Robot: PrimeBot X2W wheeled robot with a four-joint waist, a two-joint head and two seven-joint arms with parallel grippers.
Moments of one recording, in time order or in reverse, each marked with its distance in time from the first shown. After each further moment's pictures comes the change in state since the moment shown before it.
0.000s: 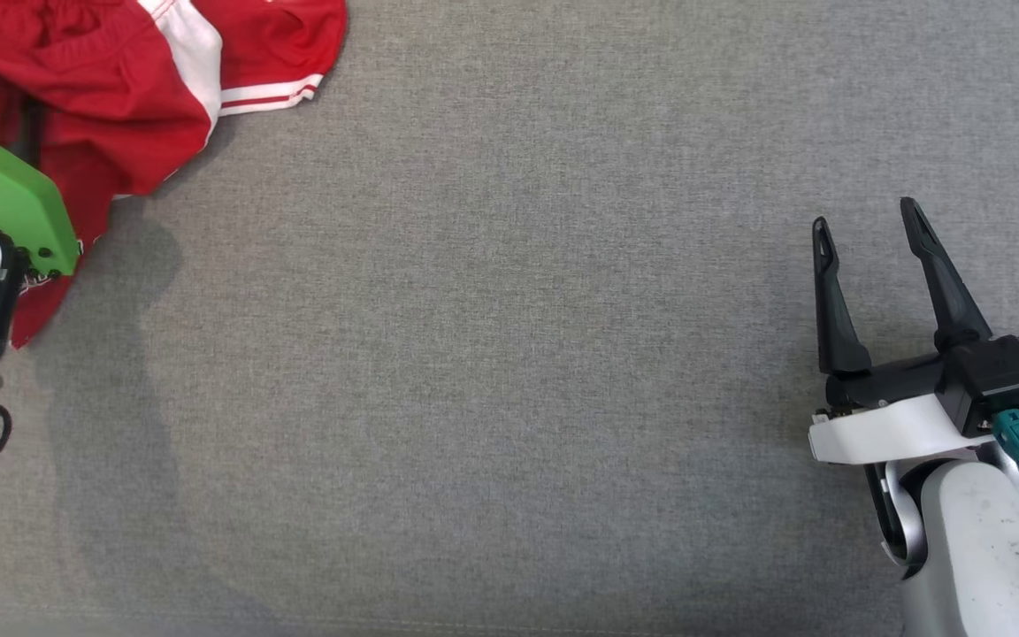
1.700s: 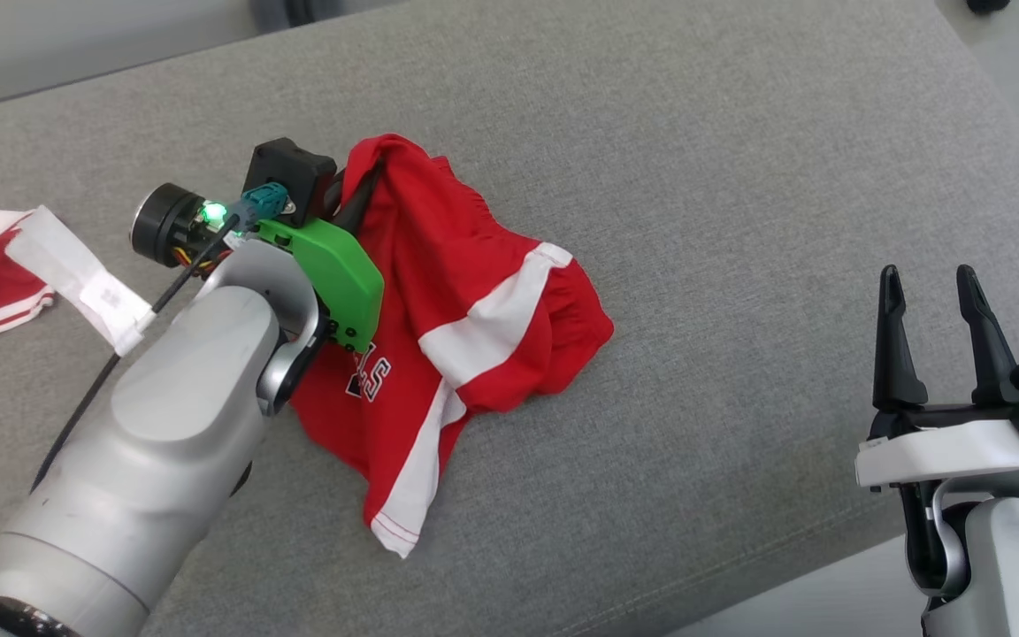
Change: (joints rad) left arm -0.018 -0.137 -0.639 -0.135 -0.305 0.108 -0.099; right arm 0.053 -0.001 -0.105 0.107 0.247 0.000 0.000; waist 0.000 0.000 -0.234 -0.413
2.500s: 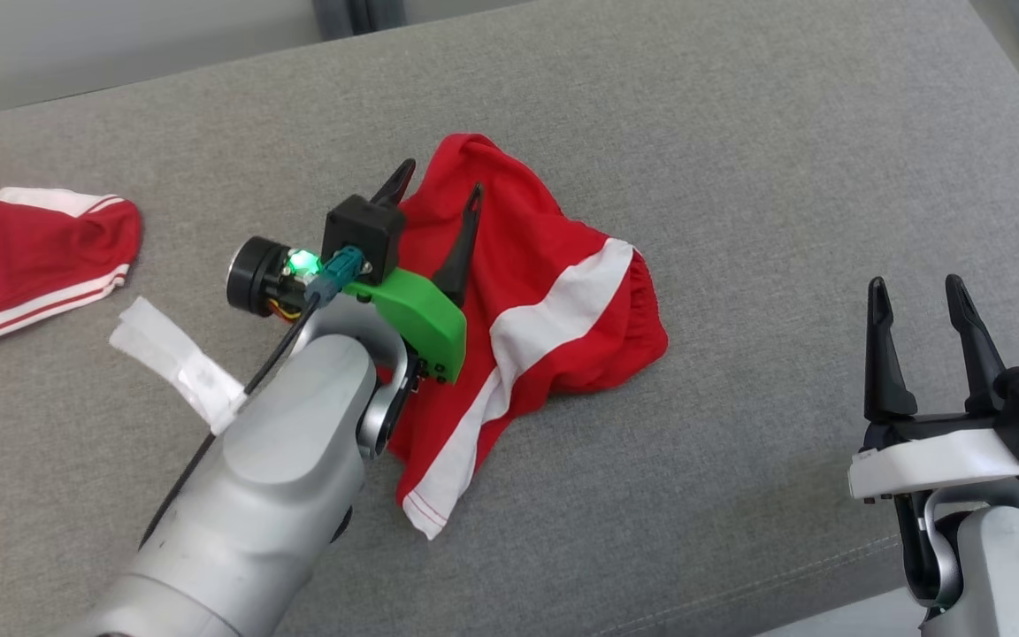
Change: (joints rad) left arm 0.083 -0.200 0.108 0.105 0.088 0.080 -0.196; right arm 0.009 0.001 0.010 0.005 -0.047 0.000 0.000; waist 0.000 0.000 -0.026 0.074
